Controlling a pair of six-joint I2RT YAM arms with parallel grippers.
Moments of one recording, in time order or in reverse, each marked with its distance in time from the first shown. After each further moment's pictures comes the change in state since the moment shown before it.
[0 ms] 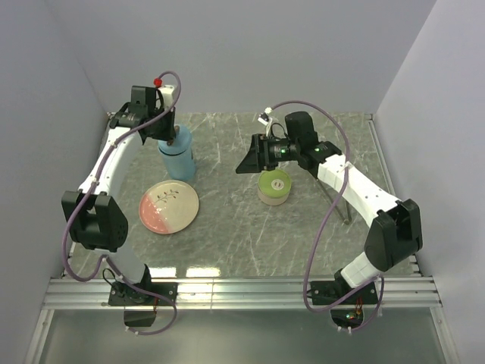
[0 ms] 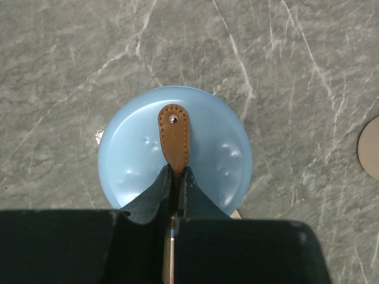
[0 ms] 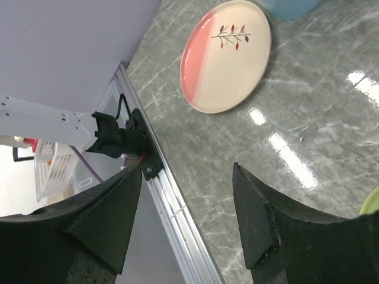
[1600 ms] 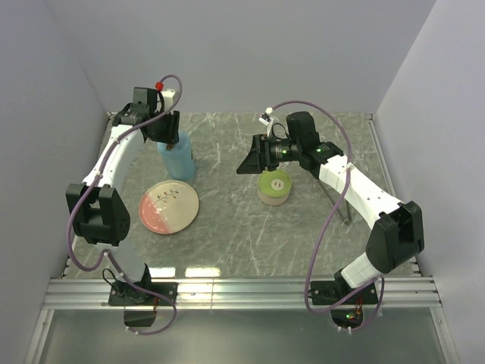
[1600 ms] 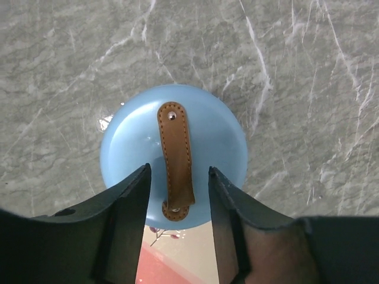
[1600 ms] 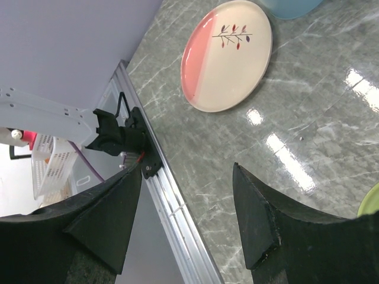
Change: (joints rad) left arm 0.019 0.055 -0.014 -0.004 -0.009 0.029; right arm -0.002 -0.018 -0.006 -0.016 -0.001 -0.017
